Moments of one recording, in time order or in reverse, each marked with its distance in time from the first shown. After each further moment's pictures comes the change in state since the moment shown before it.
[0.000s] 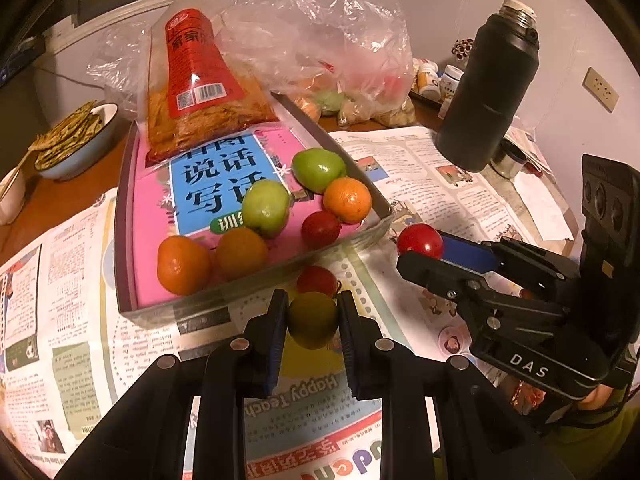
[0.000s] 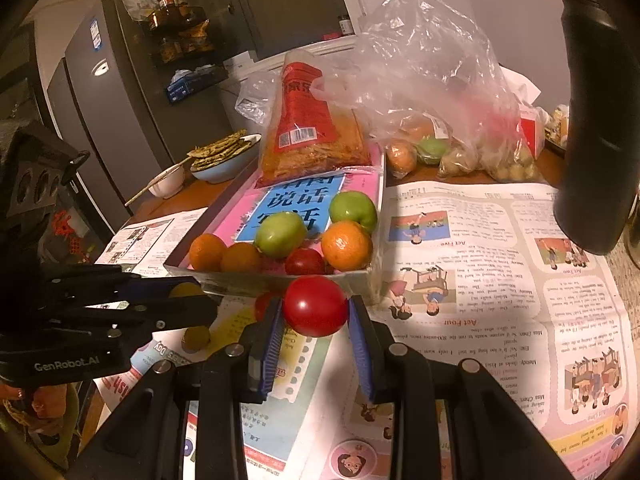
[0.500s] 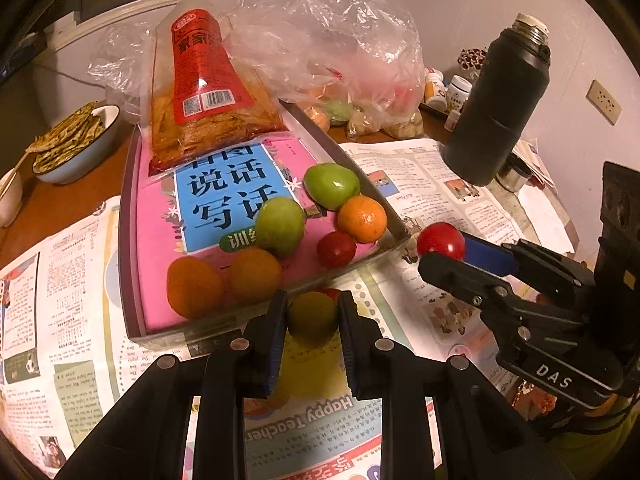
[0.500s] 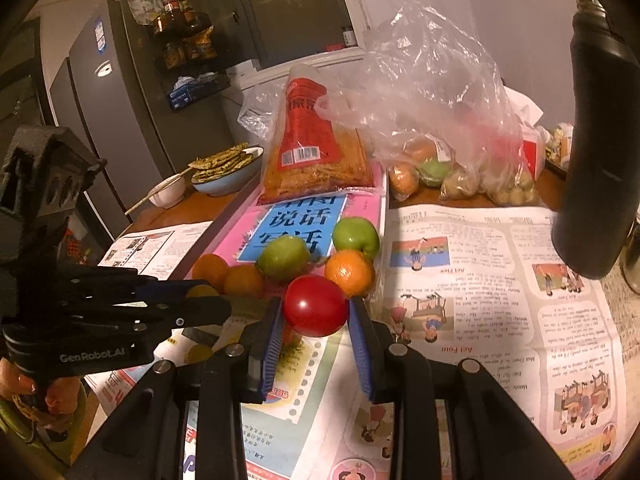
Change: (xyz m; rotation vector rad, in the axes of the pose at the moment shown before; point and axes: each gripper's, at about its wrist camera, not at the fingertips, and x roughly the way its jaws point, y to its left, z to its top) left arm 0.004 0.015 0.013 -0.017 -0.016 -0.013; right arm -0.005 0.006 0.014 -0.027 -0.038 -0.012
